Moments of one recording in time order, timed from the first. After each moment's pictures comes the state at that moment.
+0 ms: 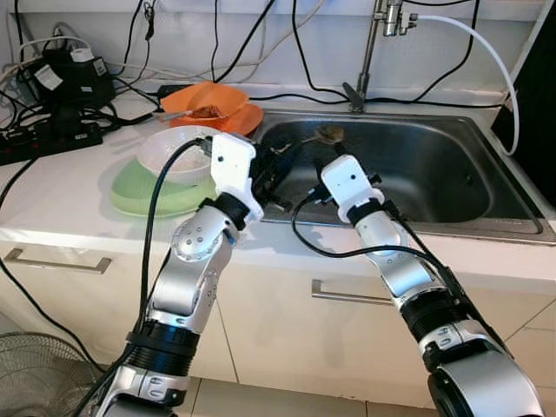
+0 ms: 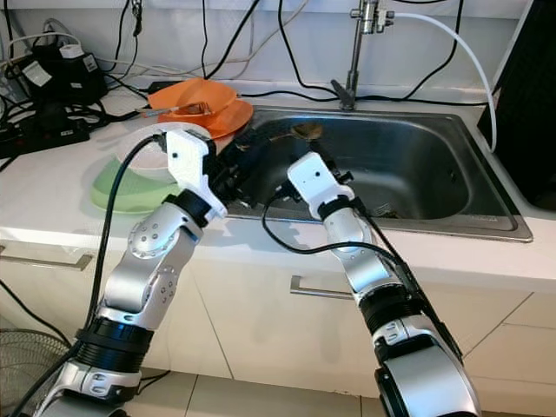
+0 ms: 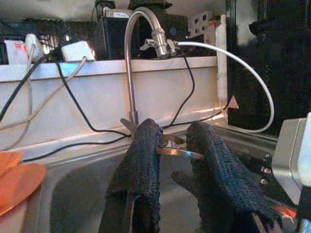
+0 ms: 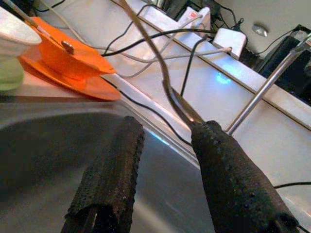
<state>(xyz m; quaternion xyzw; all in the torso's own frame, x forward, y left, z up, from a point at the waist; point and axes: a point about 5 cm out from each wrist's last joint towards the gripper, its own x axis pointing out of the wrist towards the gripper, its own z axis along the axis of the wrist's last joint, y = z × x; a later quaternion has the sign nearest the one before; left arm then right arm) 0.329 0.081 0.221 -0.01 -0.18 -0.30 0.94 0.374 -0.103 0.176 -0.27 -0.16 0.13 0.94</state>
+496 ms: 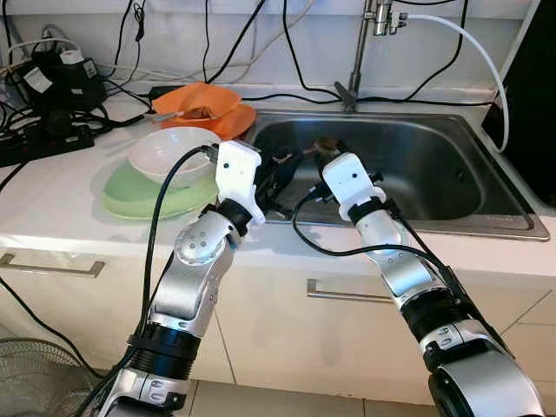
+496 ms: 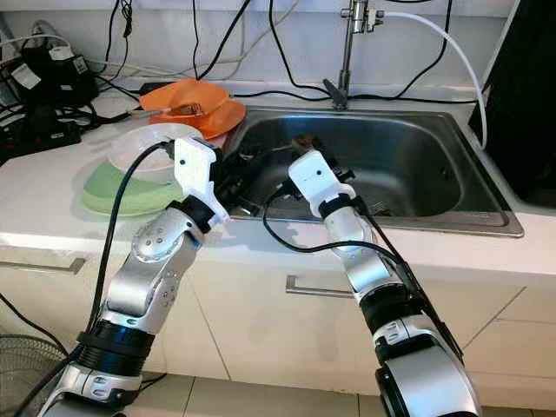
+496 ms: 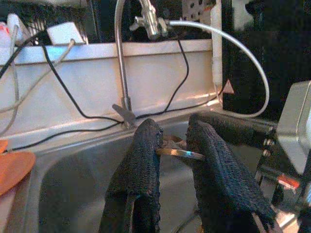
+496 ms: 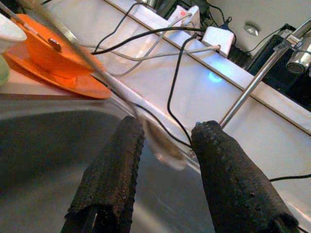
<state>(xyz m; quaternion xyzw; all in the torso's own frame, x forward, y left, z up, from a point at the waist) 0.330 0.079 0.209 0.00 -0.15 -0.30 0.94 0.374 -0.103 0.178 -0.27 -0.17 0.12 0.94</state>
